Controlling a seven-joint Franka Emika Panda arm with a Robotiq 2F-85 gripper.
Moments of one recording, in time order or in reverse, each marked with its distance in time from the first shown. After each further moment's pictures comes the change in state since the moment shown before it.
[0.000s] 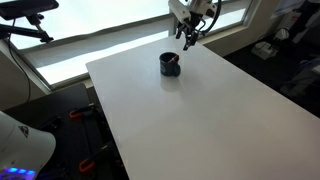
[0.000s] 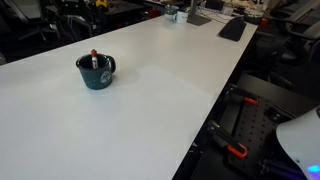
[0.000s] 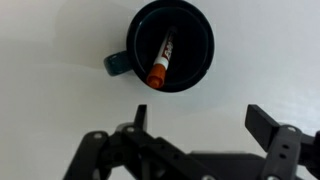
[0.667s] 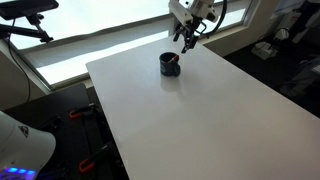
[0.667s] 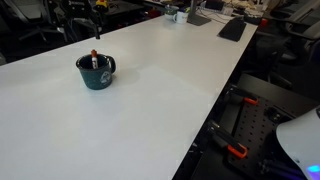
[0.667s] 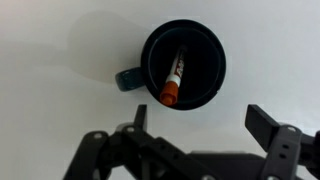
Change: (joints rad) arm -0.017 0.014 -0.002 0.012 0.007 -0.078 -0.052
